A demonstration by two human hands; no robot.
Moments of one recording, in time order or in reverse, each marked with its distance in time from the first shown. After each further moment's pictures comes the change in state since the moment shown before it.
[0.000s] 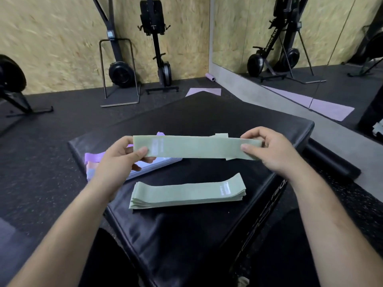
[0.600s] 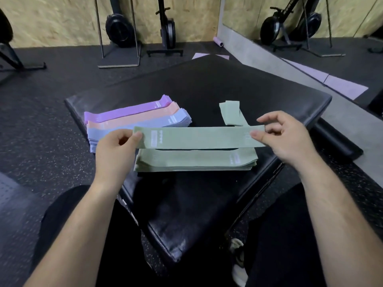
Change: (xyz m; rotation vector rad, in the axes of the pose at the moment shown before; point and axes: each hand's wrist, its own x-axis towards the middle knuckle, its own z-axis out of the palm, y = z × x) left_hand -0.028 -0.068 0.003 0.166 0.363 -0.059; right_hand -0.023 0.032 0.026 -0.047 0.077 0.019
